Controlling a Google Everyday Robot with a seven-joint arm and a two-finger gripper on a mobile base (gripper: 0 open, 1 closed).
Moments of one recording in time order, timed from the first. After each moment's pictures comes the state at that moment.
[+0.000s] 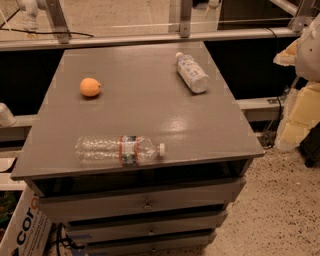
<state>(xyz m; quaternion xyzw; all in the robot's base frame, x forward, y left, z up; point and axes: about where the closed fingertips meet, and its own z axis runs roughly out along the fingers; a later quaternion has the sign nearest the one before) 0.438 -0.217 0.976 -0.60 0.78 -0.03 0.16</state>
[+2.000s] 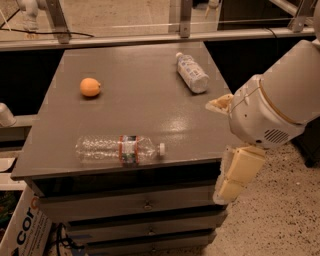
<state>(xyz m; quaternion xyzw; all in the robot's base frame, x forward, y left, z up) 0.386 -0.102 0.911 -0.67 0.71 0.09 0.21</state>
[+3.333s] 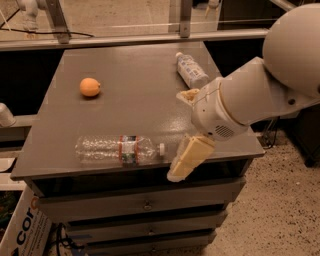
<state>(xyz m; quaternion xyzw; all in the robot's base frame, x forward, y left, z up) 0.437 -0.037 0.893 -0.64 0.69 0.12 0.31</state>
